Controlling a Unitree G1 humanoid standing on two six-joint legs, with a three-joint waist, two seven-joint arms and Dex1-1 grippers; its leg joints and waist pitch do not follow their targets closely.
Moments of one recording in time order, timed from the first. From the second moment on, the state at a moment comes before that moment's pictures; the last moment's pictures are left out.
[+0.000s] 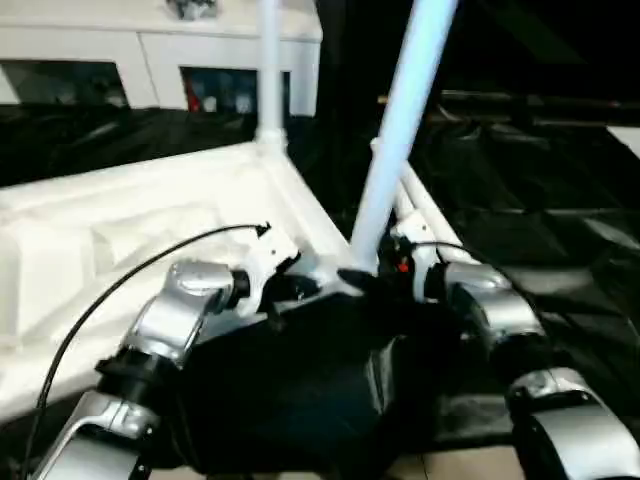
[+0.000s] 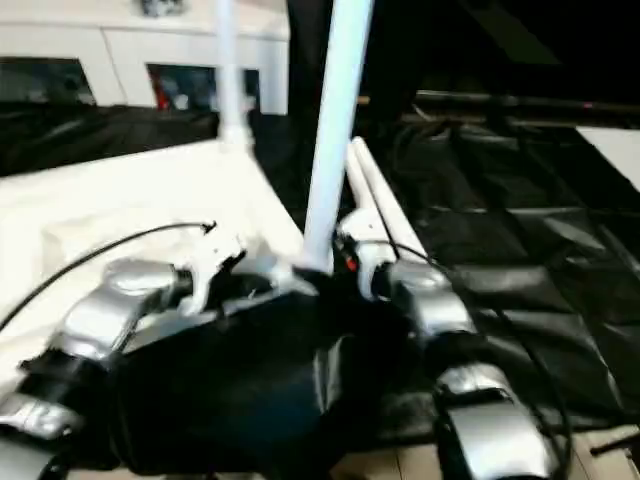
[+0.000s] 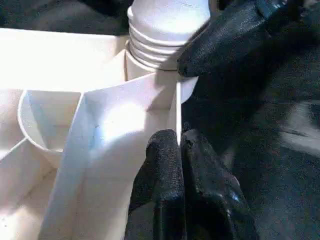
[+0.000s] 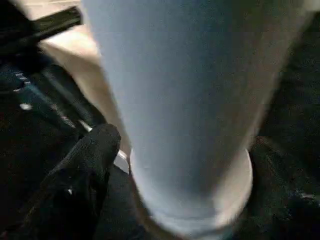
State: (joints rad) left arm -0.51 0.34 -0.24 0.35 -0.02 0.37 -1.06; right arm -0.65 -0.22 0.08 0.81 0.10 0.10 1.08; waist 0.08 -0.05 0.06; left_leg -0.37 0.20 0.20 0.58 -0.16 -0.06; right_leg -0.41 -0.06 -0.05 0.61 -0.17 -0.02
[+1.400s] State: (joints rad) left arm -0.58 0.17 -0.20 0.47 0.04 0.41 -0.76; right arm -0.76 -0.04 -0.02 1.02 0.06 0.06 0.49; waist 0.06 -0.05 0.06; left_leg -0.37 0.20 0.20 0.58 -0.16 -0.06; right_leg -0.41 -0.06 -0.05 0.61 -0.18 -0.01
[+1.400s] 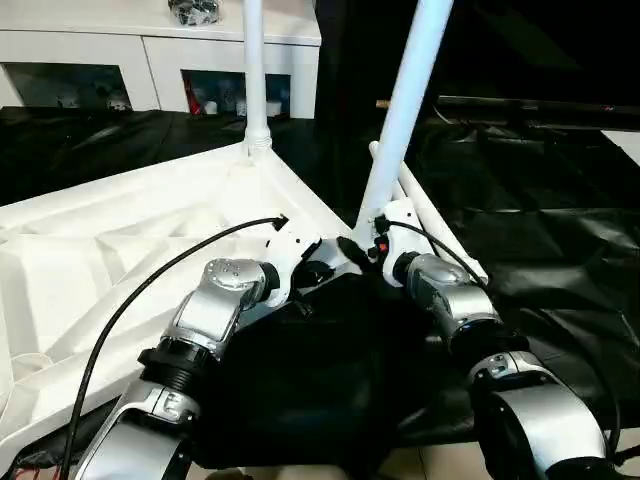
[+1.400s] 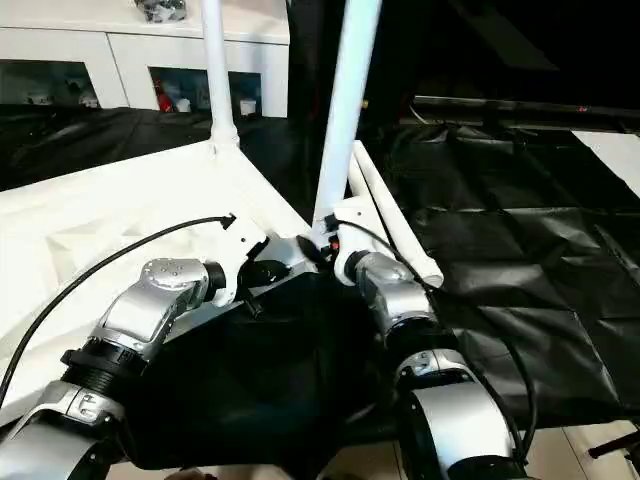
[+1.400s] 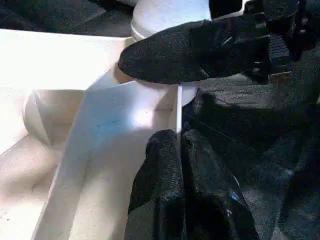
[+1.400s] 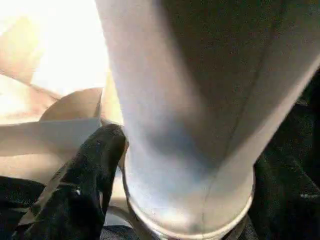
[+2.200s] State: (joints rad) left arm -0.51 0.38 -0.26 0.36 -0.04 0.34 -1.19; right arm -0.59 -0.28 0.13 0.71 0.10 0.15 1.22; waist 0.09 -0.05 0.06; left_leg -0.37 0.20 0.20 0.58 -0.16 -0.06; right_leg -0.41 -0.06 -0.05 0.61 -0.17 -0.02
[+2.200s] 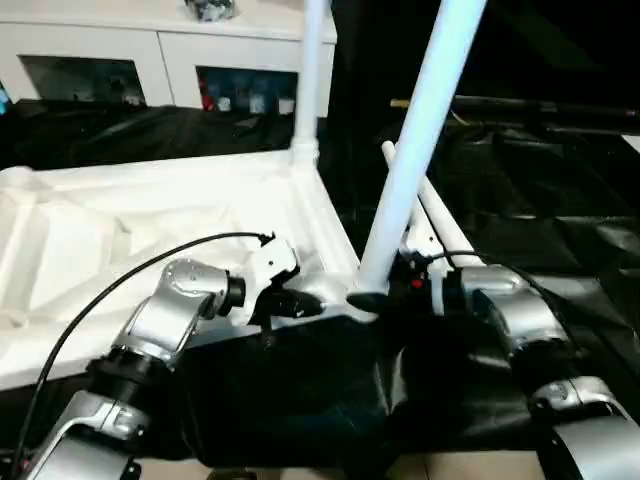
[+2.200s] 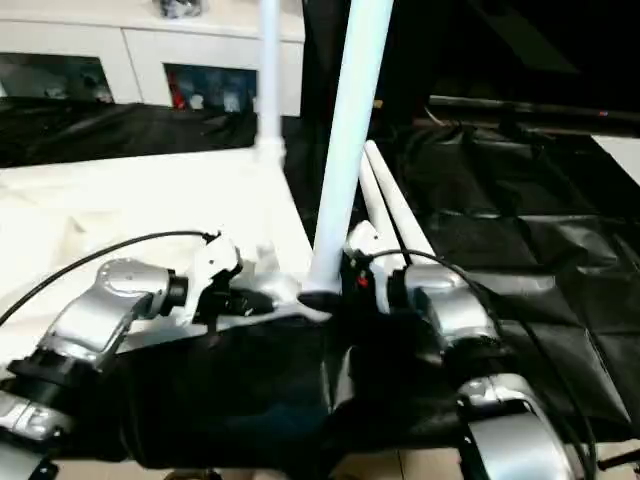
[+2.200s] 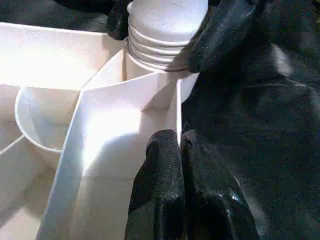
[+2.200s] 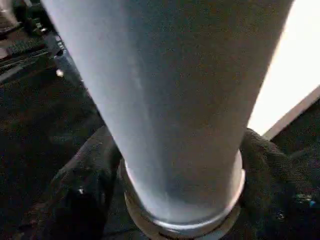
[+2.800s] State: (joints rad) left arm -0.57 0.24 -0.22 0.46 0.04 0.36 -0.86; right arm -0.70 -0.10 0.00 0.90 0.08 0.15 0.67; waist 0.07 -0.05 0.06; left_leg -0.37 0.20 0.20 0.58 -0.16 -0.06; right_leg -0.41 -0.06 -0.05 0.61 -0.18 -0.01
